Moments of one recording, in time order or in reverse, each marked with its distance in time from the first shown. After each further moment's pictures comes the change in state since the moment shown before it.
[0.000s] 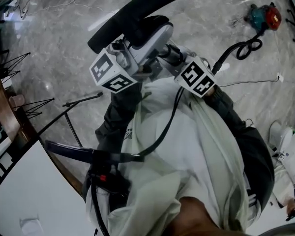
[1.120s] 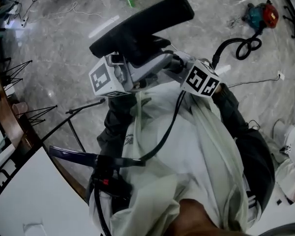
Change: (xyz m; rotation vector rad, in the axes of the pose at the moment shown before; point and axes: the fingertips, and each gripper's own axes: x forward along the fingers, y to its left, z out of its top) left arm -0.011 -0.055 -0.001 0.083 -0.011 -0.351; right arm -0.012 0.017 -0.005 -0.147 -0.009 0.139
